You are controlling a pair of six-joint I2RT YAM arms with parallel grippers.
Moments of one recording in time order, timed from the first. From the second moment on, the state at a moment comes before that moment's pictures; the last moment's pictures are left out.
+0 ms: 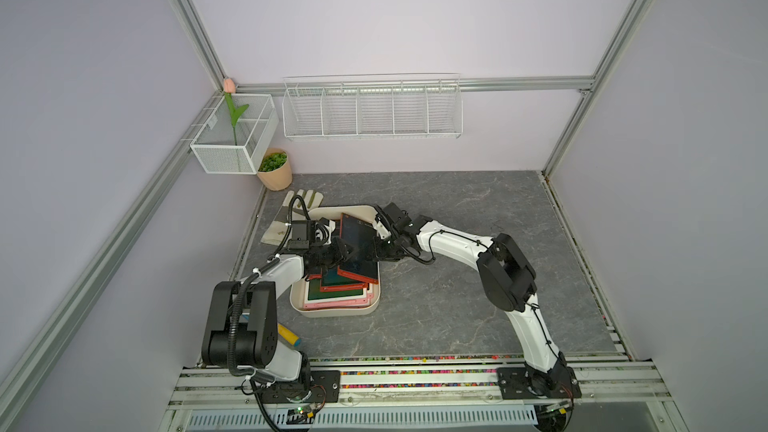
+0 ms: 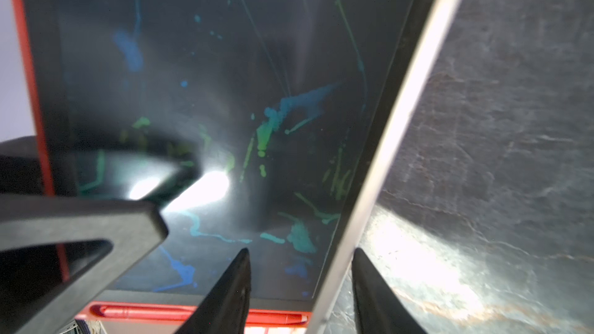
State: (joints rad) left arm -0.09 1.52 0.74 -0.12 0.69 -0.52; right arm 0.83 2.23 1.76 -0.56 -0.34 0.66
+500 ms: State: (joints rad) left arm -0.11 1.48 0.79 -0.27 0.63 -0.49; right arm 0.82 2.22 1.75 -0.52 -0.37 0.64
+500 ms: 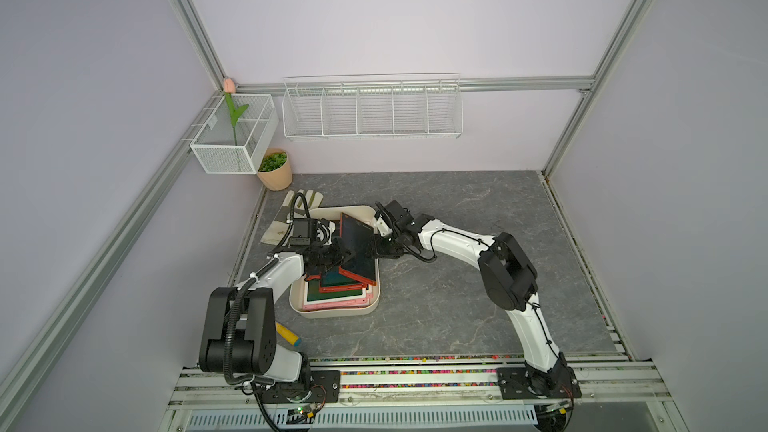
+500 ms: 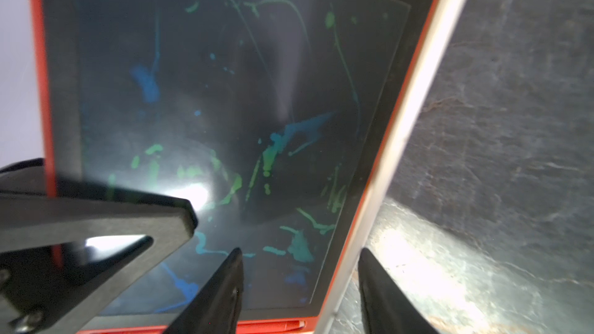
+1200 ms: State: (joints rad) left arm -0.06 1.26 0.84 -0.41 0.59 -0.49; right arm 0.75 2.01 1.60 -0.47 -0.39 0.61
